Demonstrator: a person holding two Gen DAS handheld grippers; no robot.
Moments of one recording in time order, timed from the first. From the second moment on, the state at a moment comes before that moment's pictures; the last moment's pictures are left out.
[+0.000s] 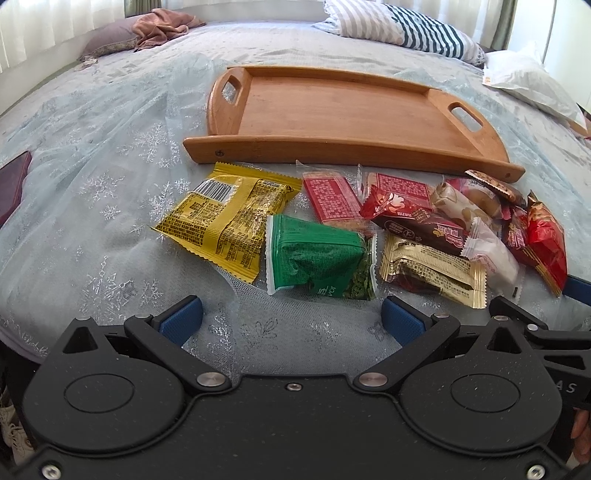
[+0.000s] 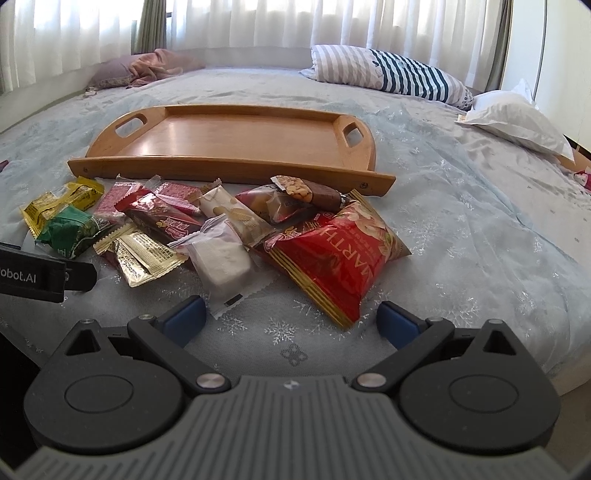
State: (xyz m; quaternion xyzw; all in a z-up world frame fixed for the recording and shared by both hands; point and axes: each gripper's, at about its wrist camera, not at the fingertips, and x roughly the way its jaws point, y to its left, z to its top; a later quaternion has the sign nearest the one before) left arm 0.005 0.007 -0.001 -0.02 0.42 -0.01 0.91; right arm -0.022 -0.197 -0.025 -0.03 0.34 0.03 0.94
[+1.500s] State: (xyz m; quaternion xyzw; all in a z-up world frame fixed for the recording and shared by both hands) left arm -0.015 -0.007 0.016 0.00 0.31 -0.03 0.95; right arm -0.010 -0.241 -0.015 0.16 0.25 -0.07 0.95
